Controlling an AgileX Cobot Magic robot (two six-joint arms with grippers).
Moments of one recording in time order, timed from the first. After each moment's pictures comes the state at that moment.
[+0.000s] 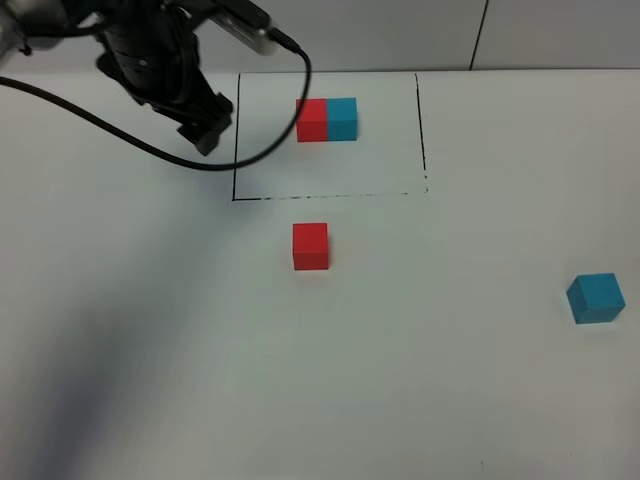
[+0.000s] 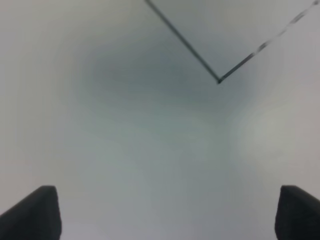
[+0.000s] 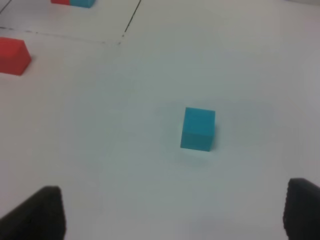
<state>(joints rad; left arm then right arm) -0.32 2.09 -1.92 0.08 1.19 0.31 0.04 0.00 -0.49 0.02 1.06 -0.04</state>
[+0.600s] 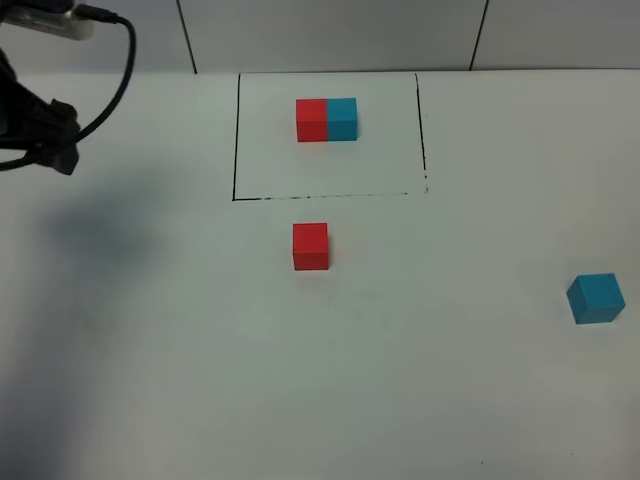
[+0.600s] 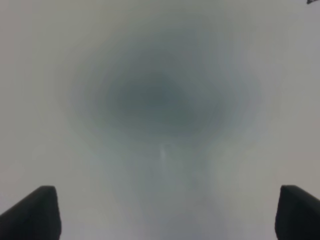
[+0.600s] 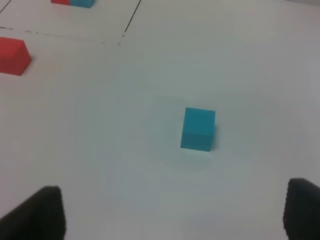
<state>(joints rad) -0.10 1.57 -1.33 0.02 0.99 0.19 0.04 0.00 -0.49 0.02 1.06 -0.04</state>
